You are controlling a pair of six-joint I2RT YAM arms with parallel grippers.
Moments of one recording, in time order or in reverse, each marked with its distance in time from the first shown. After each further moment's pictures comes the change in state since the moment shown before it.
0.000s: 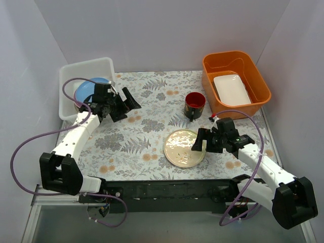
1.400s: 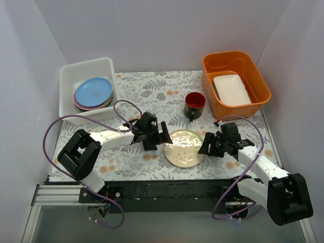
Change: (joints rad) left arm -0.560 0.241 -0.280 0.333 -0.113 -0.251; right arm -0.122 0.027 -0.122 0.092 -0.018 -0.026
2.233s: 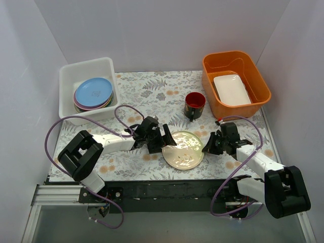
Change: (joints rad) left arm -0.048 -0.002 -0.104 0.202 0.010 -0.096; right arm -0.012 0.086 -0.032 0.144 0.042 0.037
